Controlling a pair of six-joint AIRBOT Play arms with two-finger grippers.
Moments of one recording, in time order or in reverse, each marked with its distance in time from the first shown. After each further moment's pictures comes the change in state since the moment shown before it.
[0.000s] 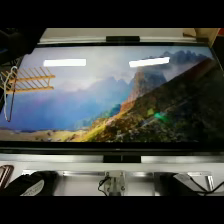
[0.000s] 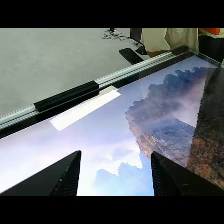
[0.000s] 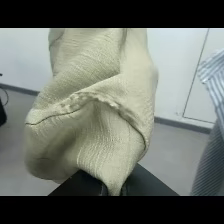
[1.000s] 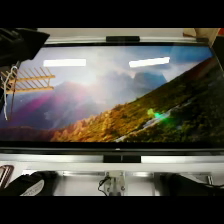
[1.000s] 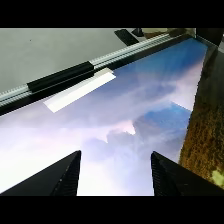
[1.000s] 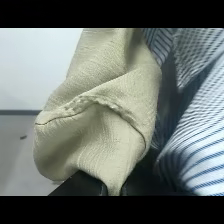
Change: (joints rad) left arm 0.002 0.000 0.000 0.032 -0.074 -0.043; right arm -0.367 -0.087 0.000 0.235 -0.052 -0.083
